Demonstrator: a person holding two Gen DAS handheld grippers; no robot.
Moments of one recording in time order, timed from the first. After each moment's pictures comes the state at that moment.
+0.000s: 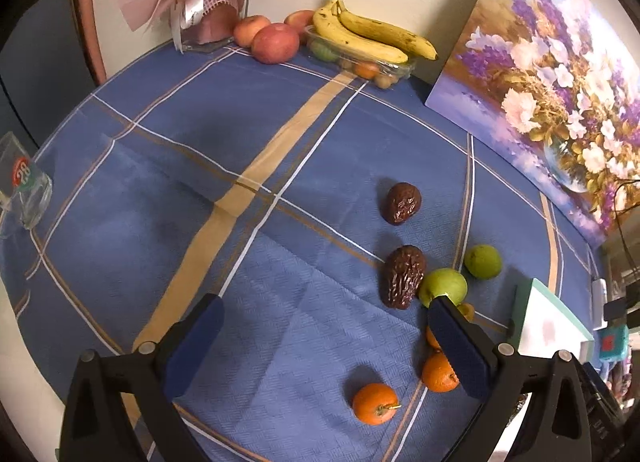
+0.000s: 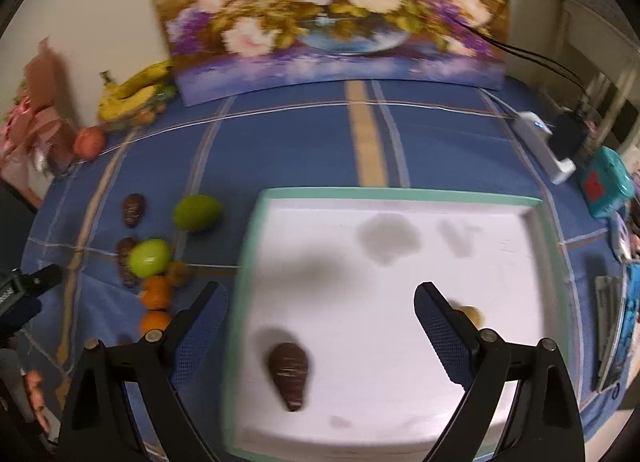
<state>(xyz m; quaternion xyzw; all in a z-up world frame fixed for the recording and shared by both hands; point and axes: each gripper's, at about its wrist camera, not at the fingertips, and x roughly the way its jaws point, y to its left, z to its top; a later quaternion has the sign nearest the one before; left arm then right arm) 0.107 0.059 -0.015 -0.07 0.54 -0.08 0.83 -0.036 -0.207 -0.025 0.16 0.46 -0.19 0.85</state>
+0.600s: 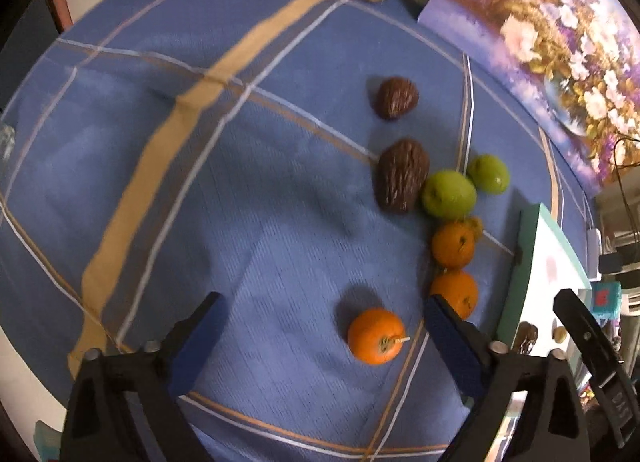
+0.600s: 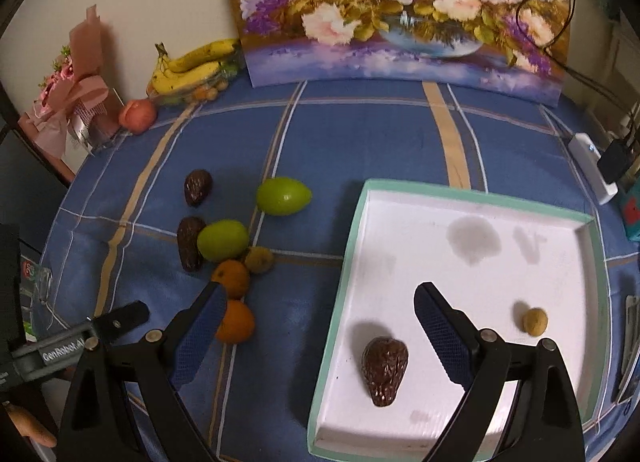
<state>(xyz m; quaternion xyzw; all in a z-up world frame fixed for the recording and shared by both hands) 0.088 0.046 -0.062 -0.06 0.64 -0.12 0.75 -0.015 -0.167 -0.032 0.16 0.48 -0.14 0.85</state>
